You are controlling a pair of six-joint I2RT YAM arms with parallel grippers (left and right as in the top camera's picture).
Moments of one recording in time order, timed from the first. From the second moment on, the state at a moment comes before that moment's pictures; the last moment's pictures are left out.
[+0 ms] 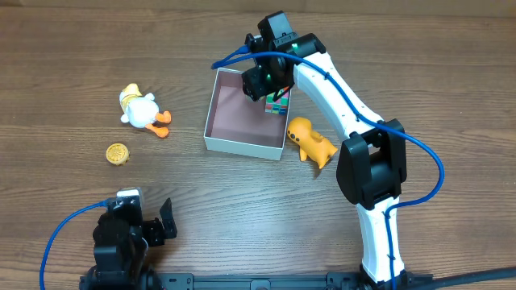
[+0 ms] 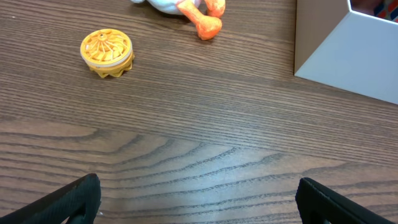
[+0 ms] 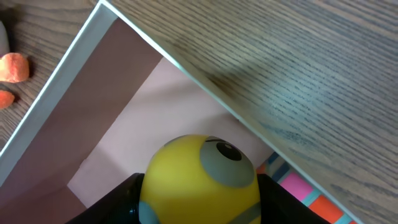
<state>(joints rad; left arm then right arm) 0.04 0.01 0.25 -0.89 0.03 -0.15 0.45 2.30 2.07 -0.96 -0.25 -0.04</state>
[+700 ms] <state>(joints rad) 0.04 0.01 0.25 -0.89 0.03 -0.15 0.45 2.30 2.07 -0.96 -0.26 -0.04</state>
